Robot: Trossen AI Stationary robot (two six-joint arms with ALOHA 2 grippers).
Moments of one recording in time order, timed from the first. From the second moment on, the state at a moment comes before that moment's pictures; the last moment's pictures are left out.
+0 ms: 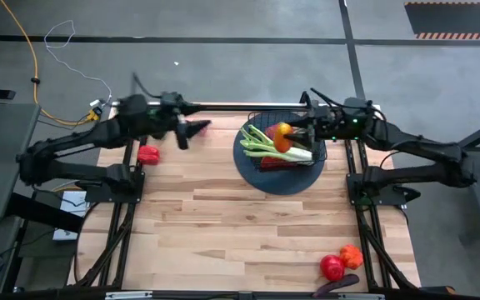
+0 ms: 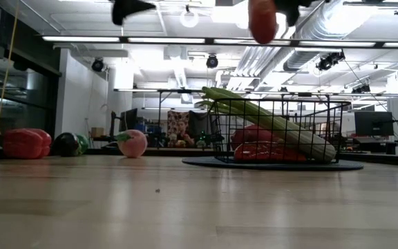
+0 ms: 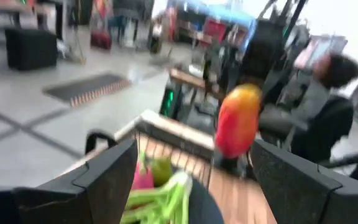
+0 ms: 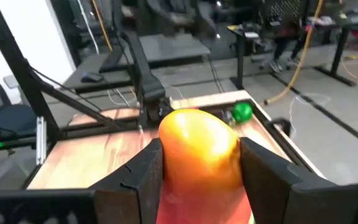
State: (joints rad) left arm 0.46 0.93 0.90 -0.01 0.07 -0.25; right arm -0.35 0.92 0.91 -0.14 -0.27 0.04
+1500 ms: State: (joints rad) left arm 0.31 0.72 0.67 0.12 -0.09 -0.18; right arm -0.44 1.10 1.17 -0.61 0.02 -0.06
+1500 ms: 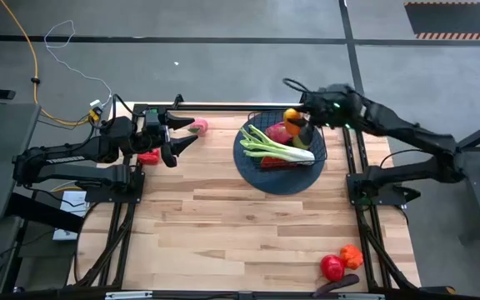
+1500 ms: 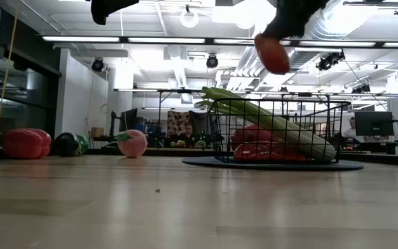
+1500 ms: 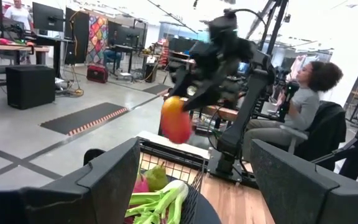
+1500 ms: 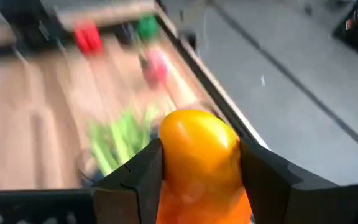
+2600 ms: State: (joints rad) left arm 0.31 0.72 0.67 0.12 -0.09 -0.19; right arm -0.54 1.53 1.16 -0.75 -0.16 -0.31
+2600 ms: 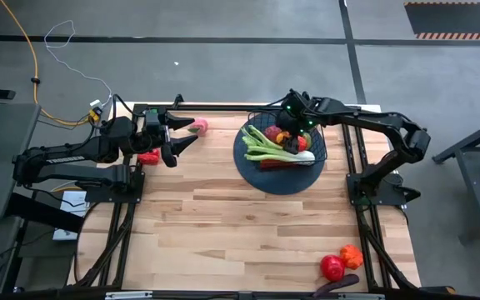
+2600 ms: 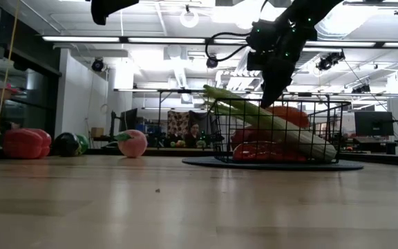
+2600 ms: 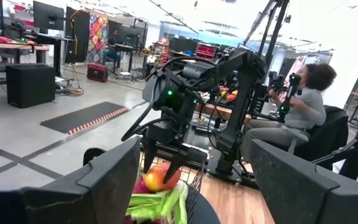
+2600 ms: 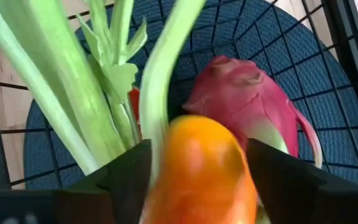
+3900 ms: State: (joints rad) left arm 0.31 0.72 0.67 0.07 -0.09 -0.23; right arm -0.23 1.05 0.91 -0.11 -0.22 0.19
